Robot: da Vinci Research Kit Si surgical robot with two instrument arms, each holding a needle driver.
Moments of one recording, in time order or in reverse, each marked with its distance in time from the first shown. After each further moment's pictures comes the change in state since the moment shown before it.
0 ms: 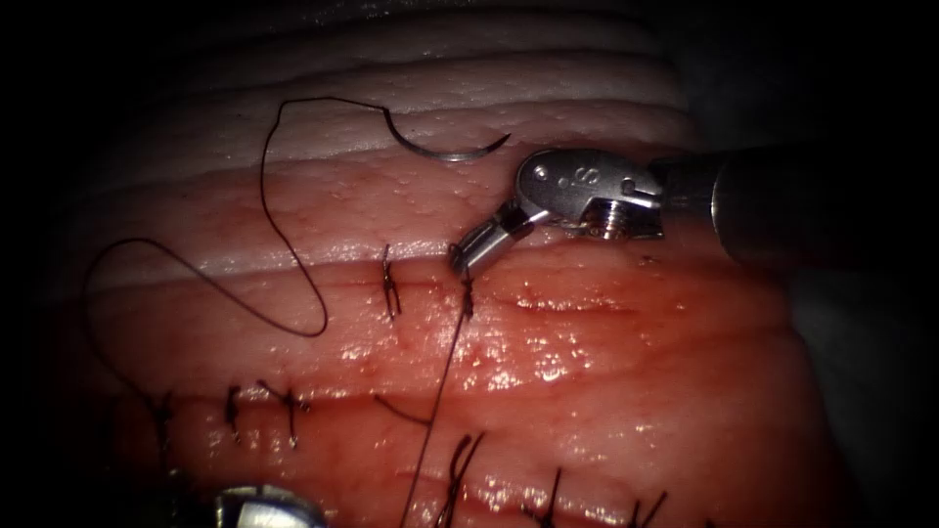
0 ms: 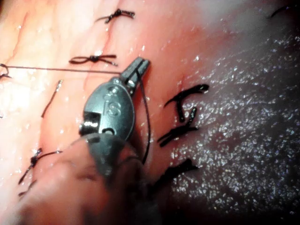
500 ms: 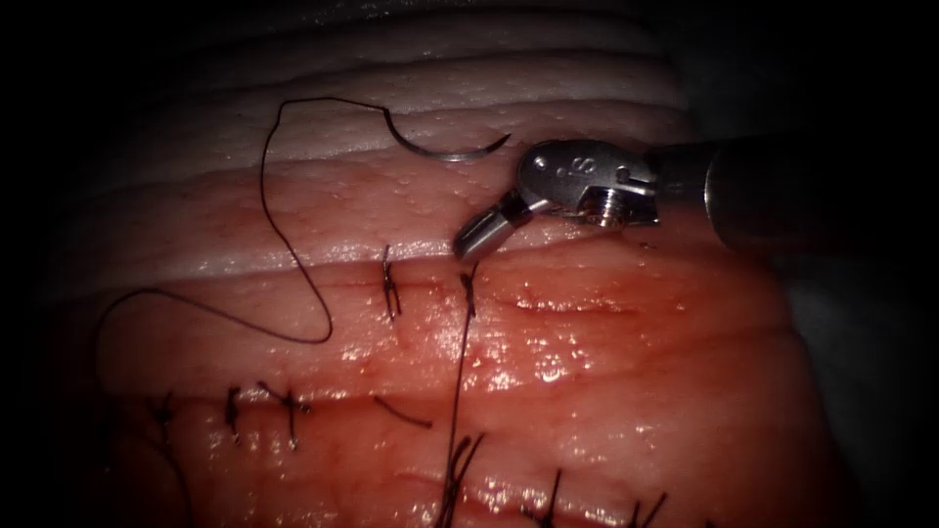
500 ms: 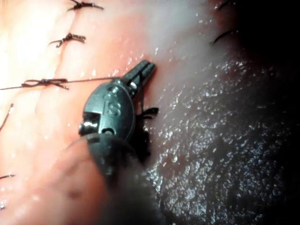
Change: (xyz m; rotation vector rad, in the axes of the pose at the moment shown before) right arm -0.001 0.002 0.000 -0.089 -0.030 0.026; left arm 0.003 0.004 0.004 -0.141 0.039 0.003
